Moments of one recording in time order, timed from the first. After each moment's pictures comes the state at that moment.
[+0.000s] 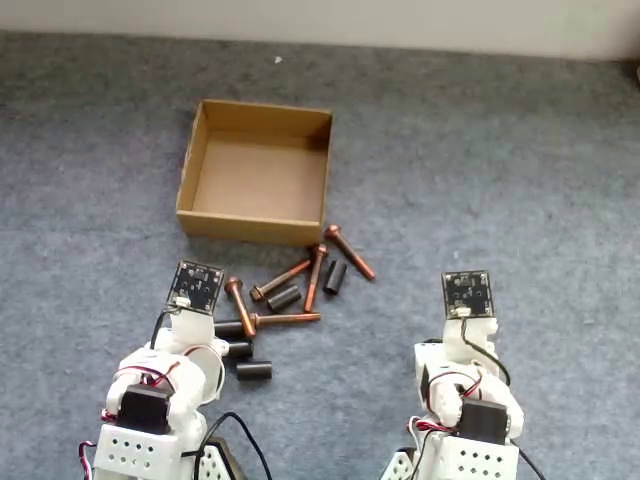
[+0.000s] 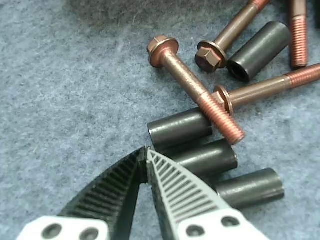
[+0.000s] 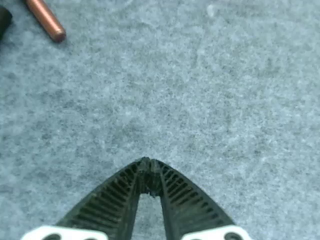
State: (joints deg) left arm 3.8 -103.2 96.0 76.1 3.1; right arm 4.5 -104.6 95.6 71.8 15.4
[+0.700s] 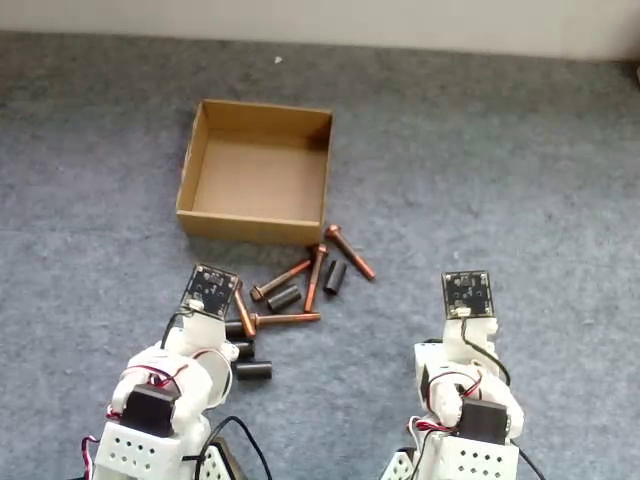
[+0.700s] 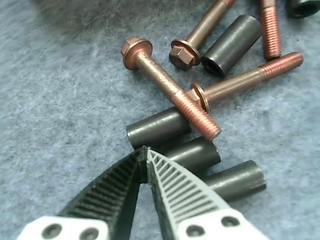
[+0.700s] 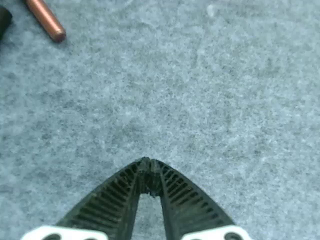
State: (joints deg) left arm 9.3 -103.2 96.0 76.1 3.1; right arm 4.5 -104.6 95.6 71.8 15.4
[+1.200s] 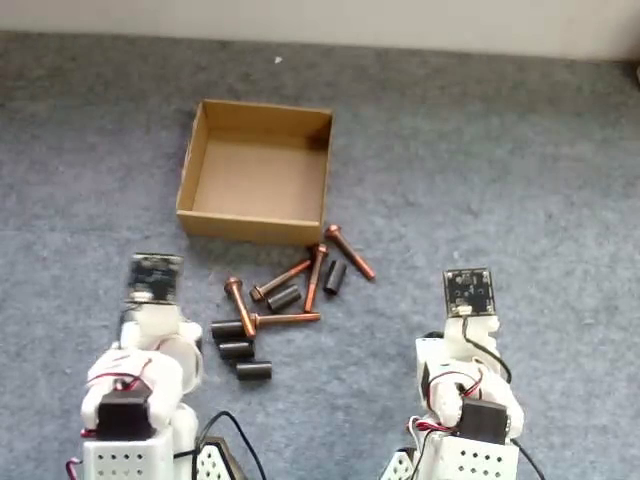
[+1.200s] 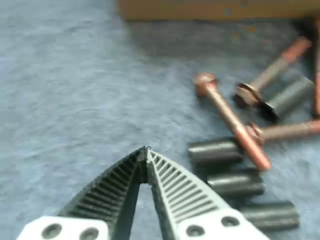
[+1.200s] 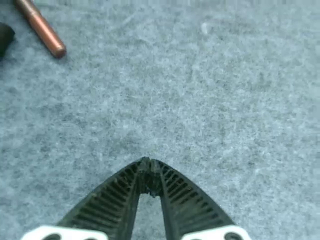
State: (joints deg) left arm -9.8 -103.4 87.0 77.7 2.2; right arm 4.5 -104.6 94.5 68.9 15.4
